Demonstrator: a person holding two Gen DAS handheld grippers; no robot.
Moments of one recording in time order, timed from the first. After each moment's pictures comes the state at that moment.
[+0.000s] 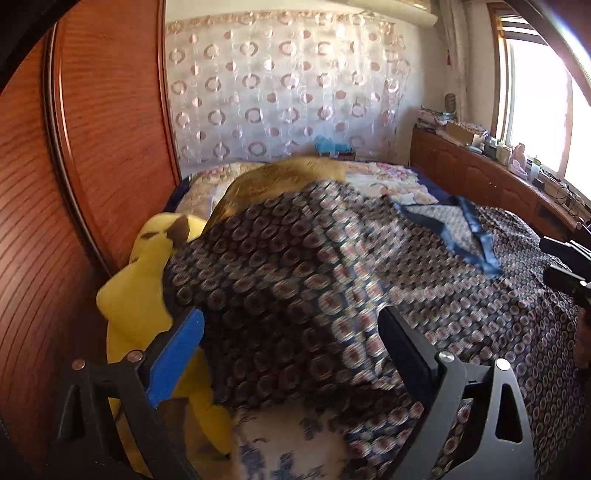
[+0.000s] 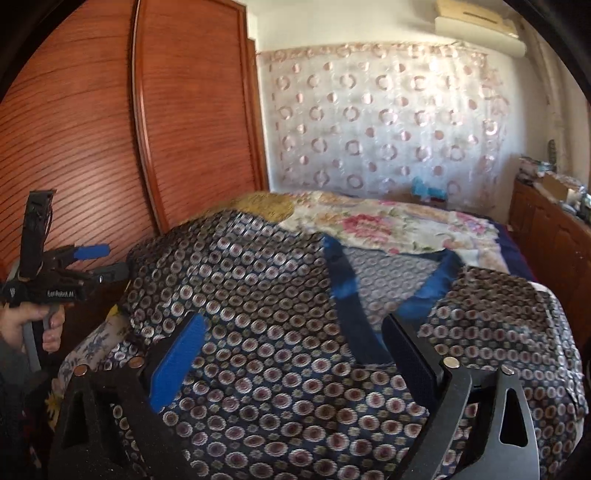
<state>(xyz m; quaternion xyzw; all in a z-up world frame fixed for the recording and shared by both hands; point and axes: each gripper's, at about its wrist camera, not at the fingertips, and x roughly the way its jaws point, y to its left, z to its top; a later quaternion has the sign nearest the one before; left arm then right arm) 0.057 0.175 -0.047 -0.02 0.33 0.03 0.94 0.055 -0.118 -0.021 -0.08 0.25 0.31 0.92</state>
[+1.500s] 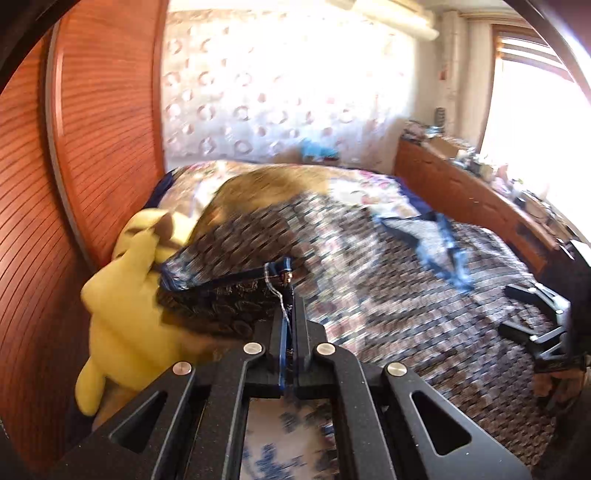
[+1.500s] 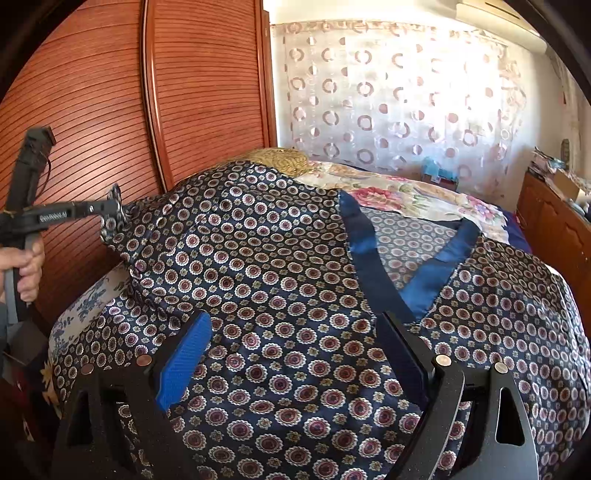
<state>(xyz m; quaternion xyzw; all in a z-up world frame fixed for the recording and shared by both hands) 0.045 0.164 -0.012 -0.05 0.32 -0.02 0.95 0.050 -0.107 -0.043 -0.10 0.27 0.31 0.91</state>
